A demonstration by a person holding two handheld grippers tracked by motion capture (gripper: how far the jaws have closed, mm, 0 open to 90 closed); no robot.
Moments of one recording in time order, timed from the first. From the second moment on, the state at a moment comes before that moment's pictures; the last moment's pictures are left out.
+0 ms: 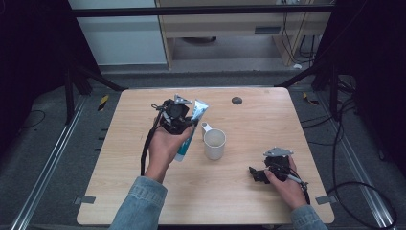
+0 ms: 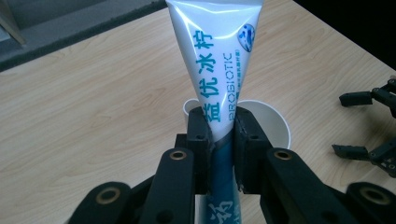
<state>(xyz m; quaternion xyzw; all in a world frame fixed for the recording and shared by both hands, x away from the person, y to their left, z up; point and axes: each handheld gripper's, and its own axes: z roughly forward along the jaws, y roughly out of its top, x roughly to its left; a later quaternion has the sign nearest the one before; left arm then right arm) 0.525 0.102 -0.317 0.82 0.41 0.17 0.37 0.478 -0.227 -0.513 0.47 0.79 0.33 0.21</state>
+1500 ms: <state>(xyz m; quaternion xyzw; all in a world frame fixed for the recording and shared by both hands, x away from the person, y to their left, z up) 0.542 0.045 -0.297 0.79 0.36 0.24 0.43 0.477 -0.228 -0.513 0.47 0.79 0.33 0.21</state>
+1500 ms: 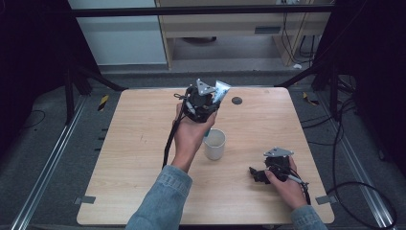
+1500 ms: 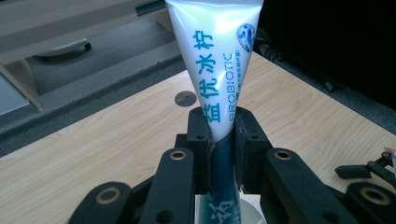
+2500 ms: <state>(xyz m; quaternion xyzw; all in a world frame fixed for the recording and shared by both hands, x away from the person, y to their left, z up) 0.545 0.035 -0.302 0.76 0.37 0.27 0.47 0.477 -0.228 -0.513 0.47 0.79 0.34 0.21</state>
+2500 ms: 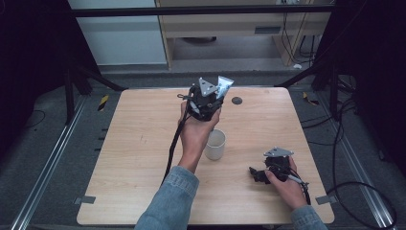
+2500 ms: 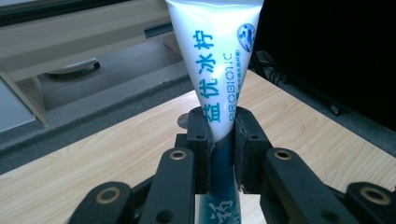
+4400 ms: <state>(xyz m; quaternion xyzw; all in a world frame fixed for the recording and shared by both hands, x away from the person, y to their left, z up) 0.529 0.034 -0.379 0.70 0.38 0.30 0.53 0.477 -0.228 -0.513 0.47 0.79 0.33 0.21</state>
